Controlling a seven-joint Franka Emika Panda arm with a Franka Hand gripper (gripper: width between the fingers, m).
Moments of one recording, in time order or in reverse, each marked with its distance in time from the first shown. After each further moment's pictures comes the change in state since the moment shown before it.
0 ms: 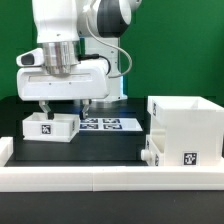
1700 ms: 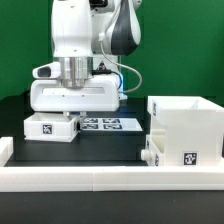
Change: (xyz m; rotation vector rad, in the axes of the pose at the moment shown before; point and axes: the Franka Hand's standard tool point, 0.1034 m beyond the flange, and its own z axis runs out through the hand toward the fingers) arm -0.031 -0.010 0.034 -0.042 0.064 -0.111
